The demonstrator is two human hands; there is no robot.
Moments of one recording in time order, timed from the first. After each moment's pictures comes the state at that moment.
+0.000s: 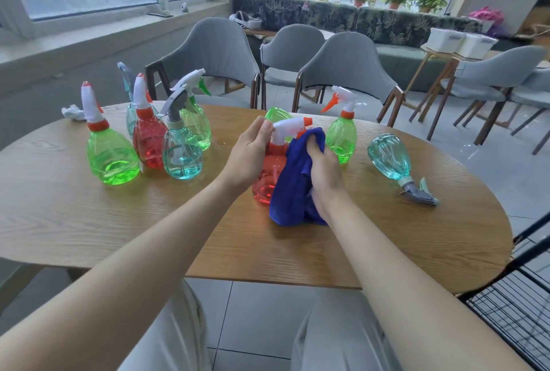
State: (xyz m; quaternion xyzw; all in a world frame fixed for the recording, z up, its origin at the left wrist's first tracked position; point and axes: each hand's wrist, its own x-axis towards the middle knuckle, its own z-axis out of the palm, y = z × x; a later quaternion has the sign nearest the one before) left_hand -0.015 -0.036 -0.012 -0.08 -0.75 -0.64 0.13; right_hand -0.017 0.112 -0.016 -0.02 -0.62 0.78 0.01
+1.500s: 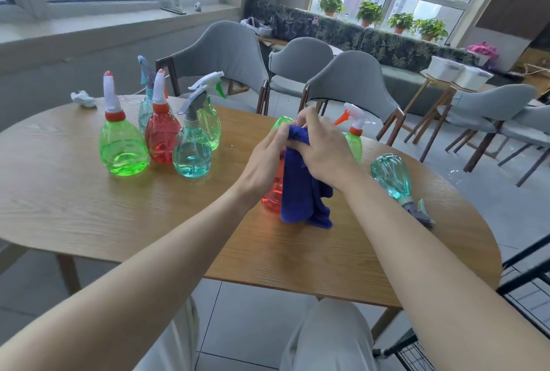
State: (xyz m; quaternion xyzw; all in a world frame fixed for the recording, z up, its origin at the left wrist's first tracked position) left_hand 0.002 -0.029 -0.004 -0.09 -0.66 -0.74 0.10; right_hand -0.034 0.106 0.049 0.27 -0.92 0.22 0.16
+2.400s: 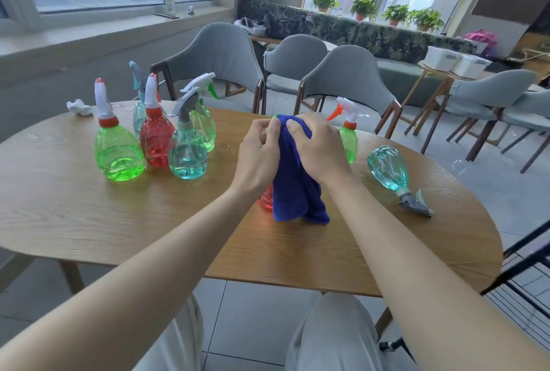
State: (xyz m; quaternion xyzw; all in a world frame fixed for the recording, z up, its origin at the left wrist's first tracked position) left_hand 0.002 -0.021 0.003 0.02 -0.71 -0.67 0.20; right_hand -0.025 0.104 0.037 0.19 -0.88 0.39 0.20
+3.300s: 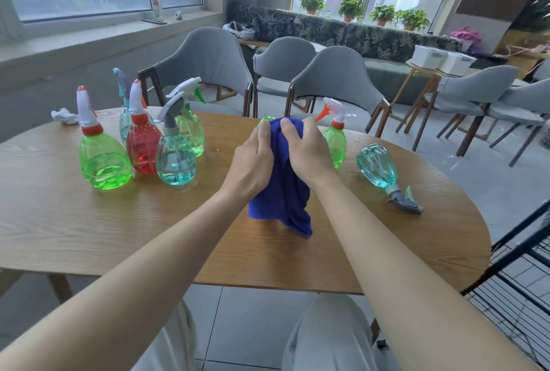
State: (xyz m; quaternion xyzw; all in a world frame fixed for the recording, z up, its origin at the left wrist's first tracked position) left_hand 0.000 -0.013 0.005 0.01 -0.80 -0.58 0.16; right_hand -0.024 0.105 0.036 0.09 -0.85 0.50 0.13
